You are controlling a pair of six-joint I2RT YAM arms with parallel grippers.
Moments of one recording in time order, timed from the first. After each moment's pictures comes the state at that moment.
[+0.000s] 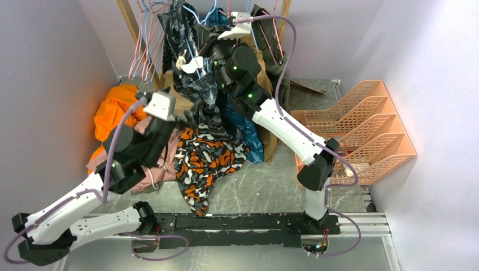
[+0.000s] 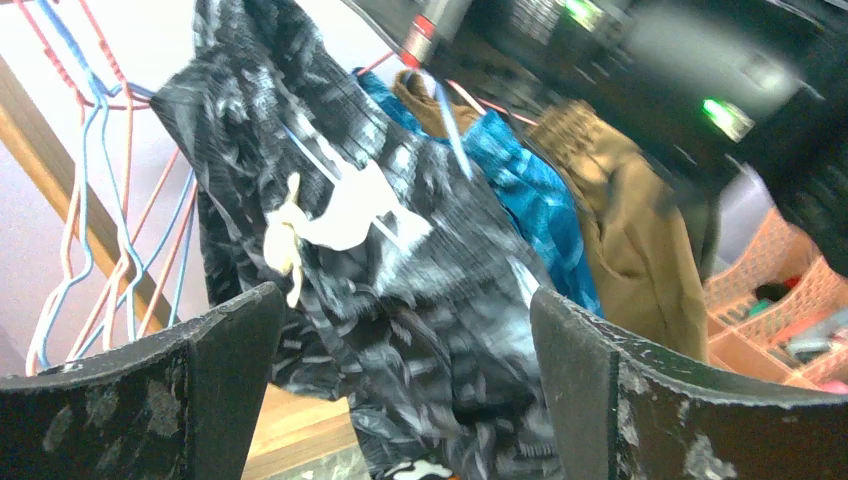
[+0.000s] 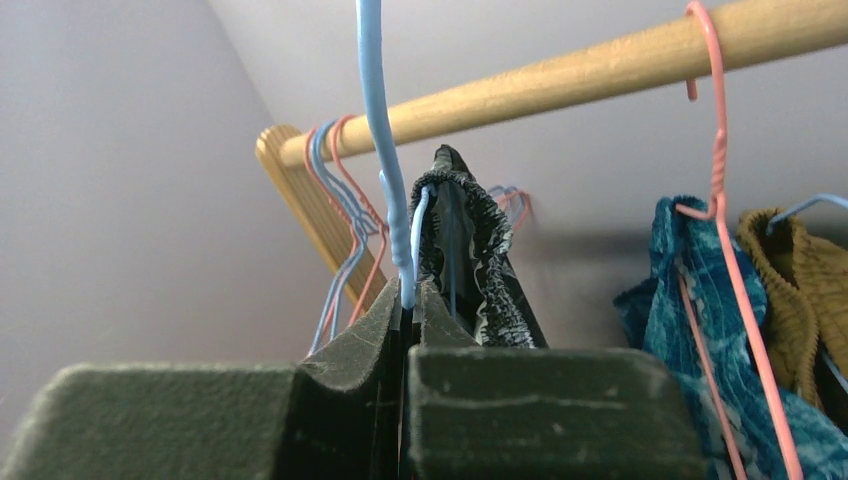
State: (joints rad) left arm -1.03 0.79 1.01 0.13 -0.60 0.30; right arm 0.87 1.91 2.11 0.30 0.42 0.19
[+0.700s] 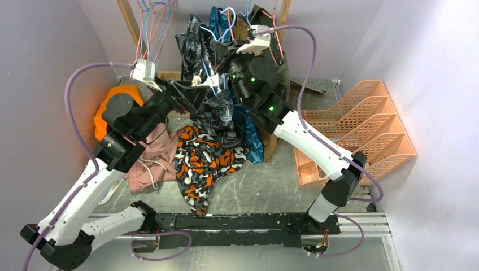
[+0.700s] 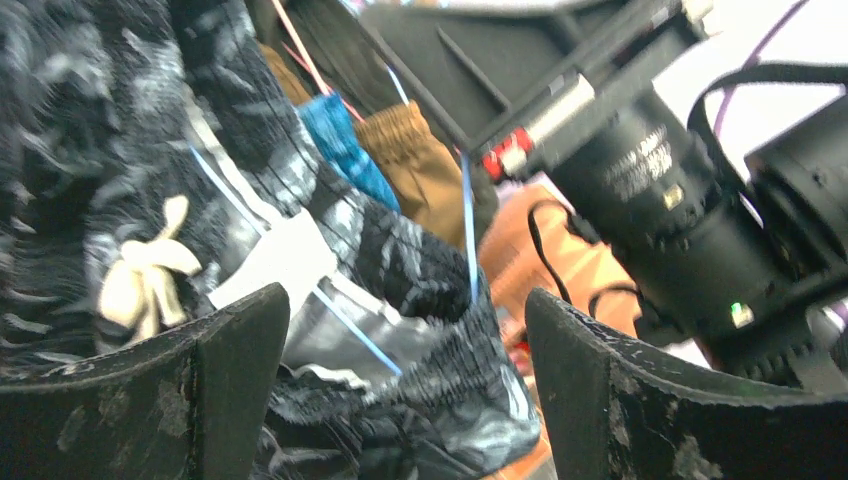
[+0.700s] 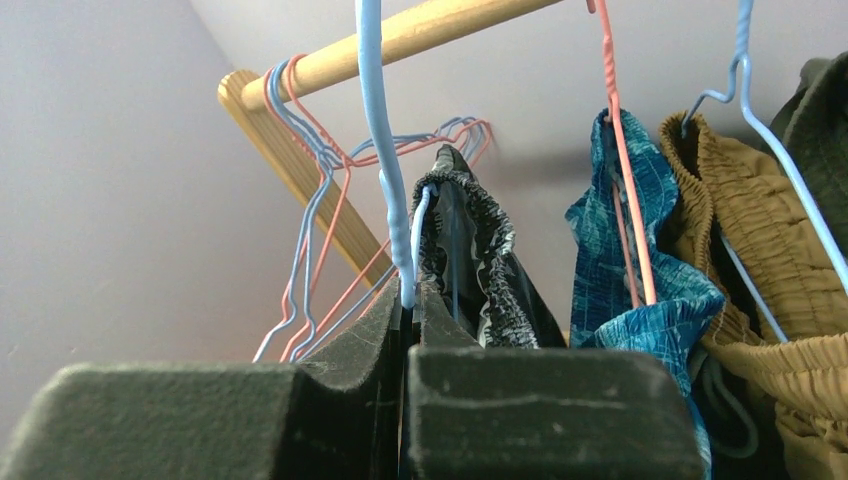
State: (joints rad) left arm -0.58 0.98 1.25 -0.05 0.04 -0.49; right arm 0.88 1.64 1.79 0.20 0.47 0.26
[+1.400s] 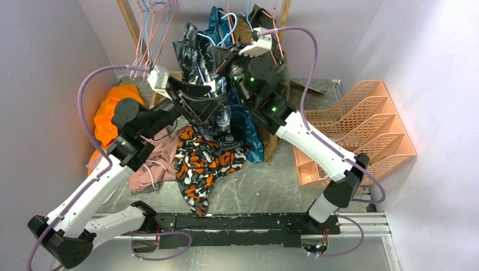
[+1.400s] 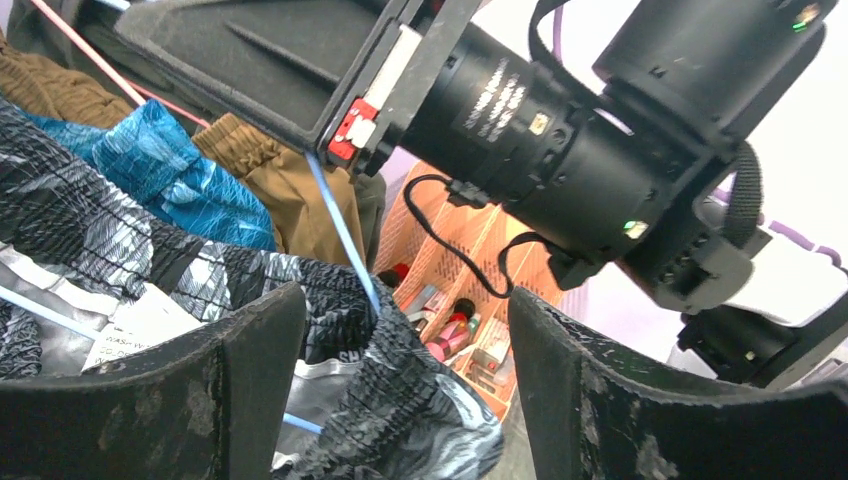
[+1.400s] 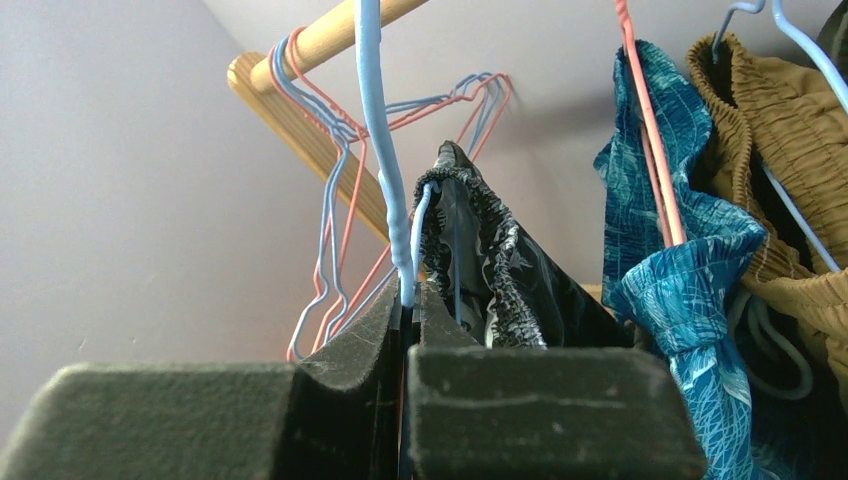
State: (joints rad) left arm -0.58 0.98 1.09 0.24 0.37 -0.48; right arm 0.89 1.62 1.79 0.09 0.47 0.45
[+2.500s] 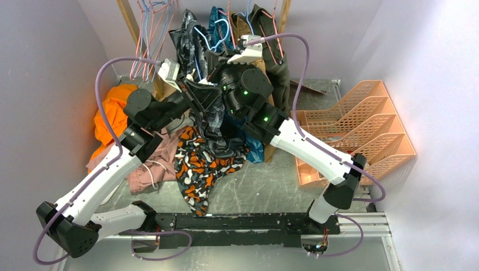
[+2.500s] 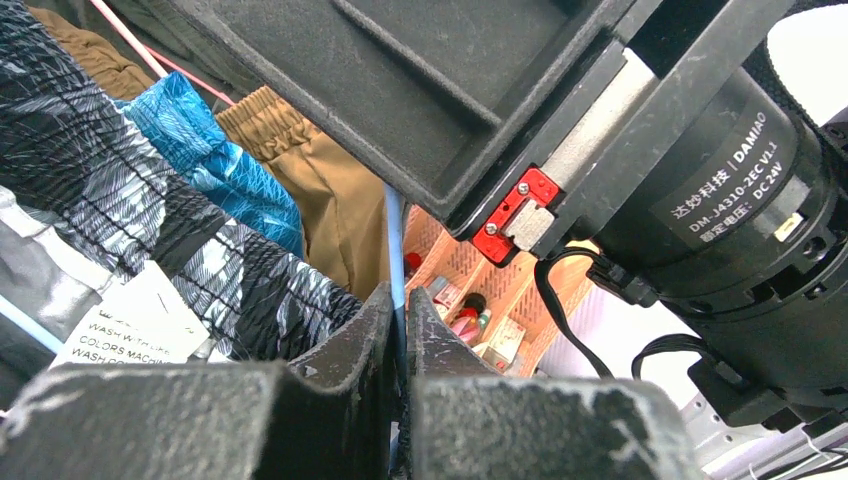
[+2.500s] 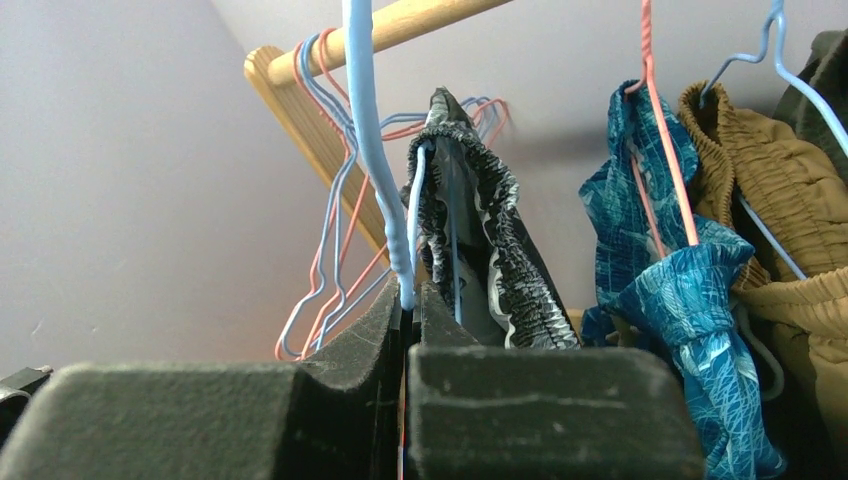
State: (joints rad) left arm -0.58 1.10 1.13 0.24 0.33 -0.49; right arm 1.01 1.62 1.77 0.19 0.61 0.24
